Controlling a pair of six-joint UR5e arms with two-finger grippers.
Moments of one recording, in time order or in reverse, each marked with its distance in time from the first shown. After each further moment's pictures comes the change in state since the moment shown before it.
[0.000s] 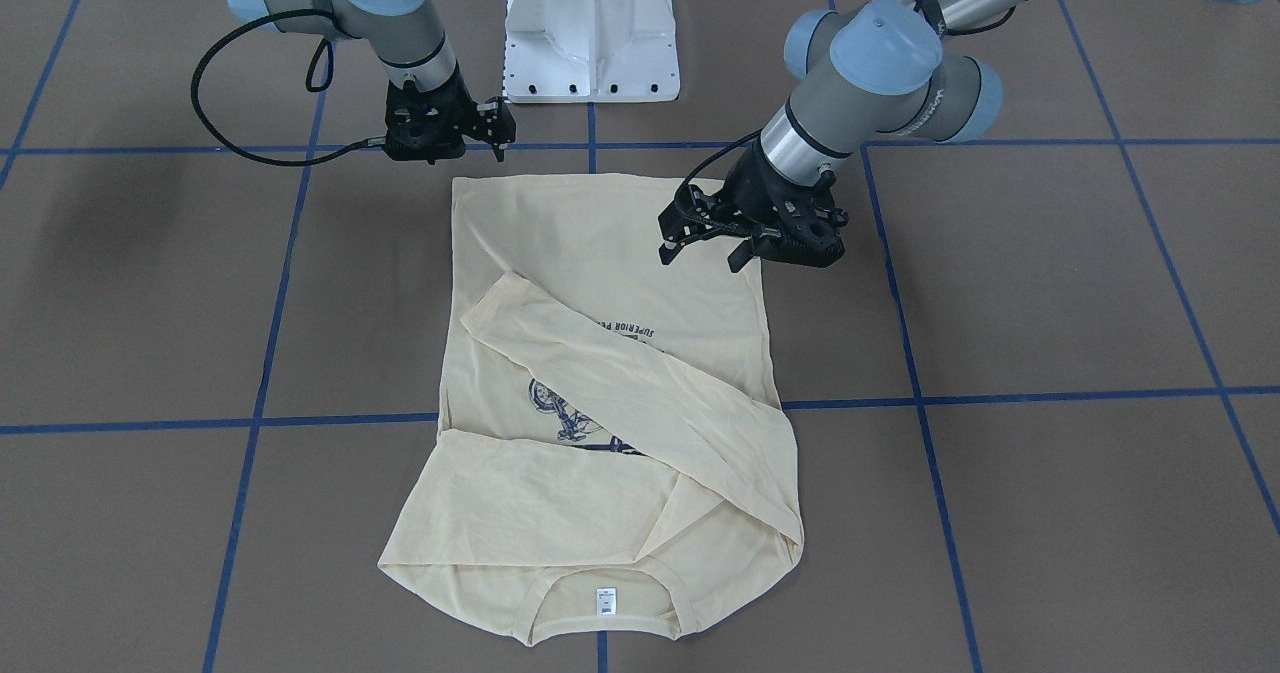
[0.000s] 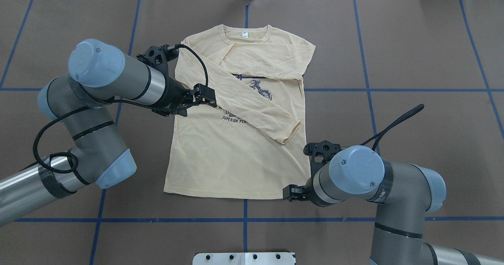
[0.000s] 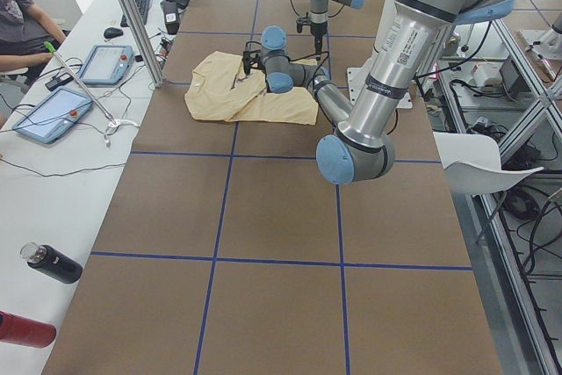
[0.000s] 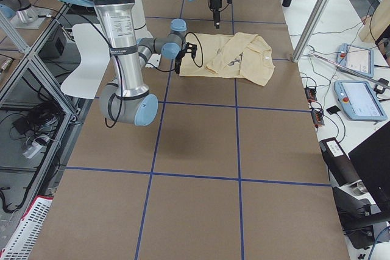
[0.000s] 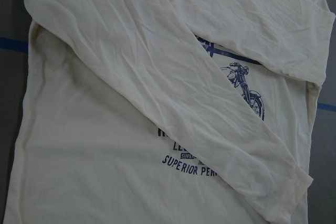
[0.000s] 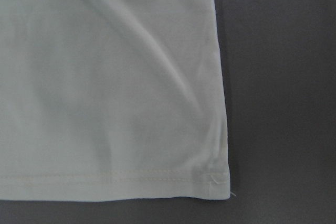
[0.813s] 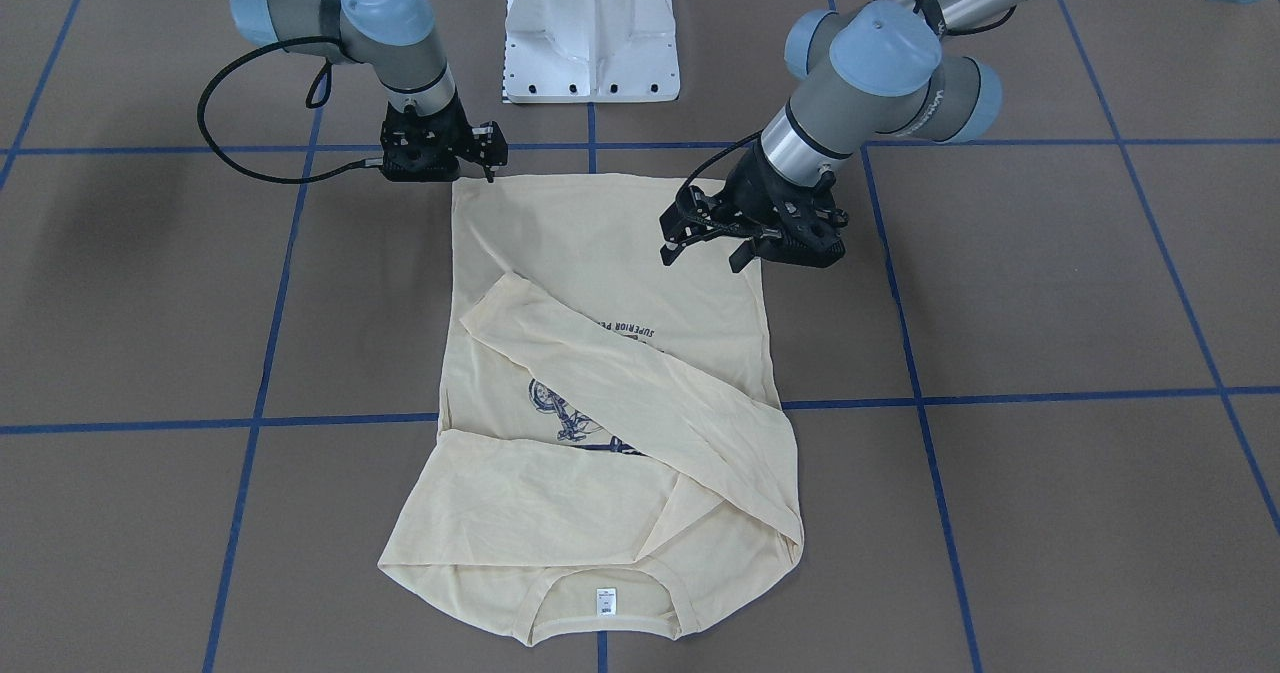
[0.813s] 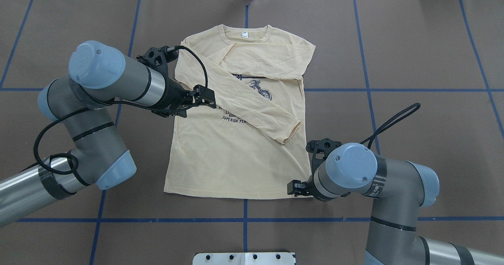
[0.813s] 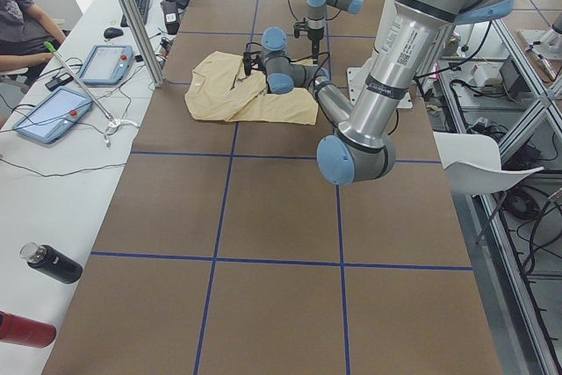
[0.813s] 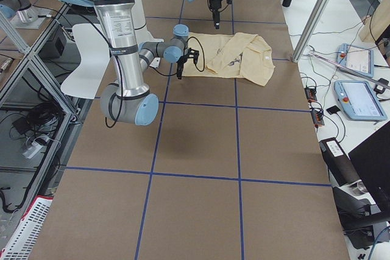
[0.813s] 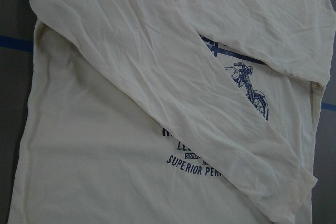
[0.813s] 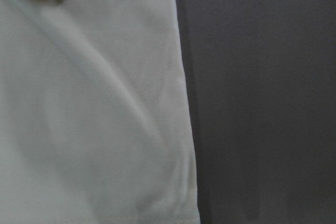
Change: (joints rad) left arm 0.005 0.004 0.001 0.000 0.005 -0.001; right arm 0.027 0.006 -0.064 -0.007 -0.005 -0.012
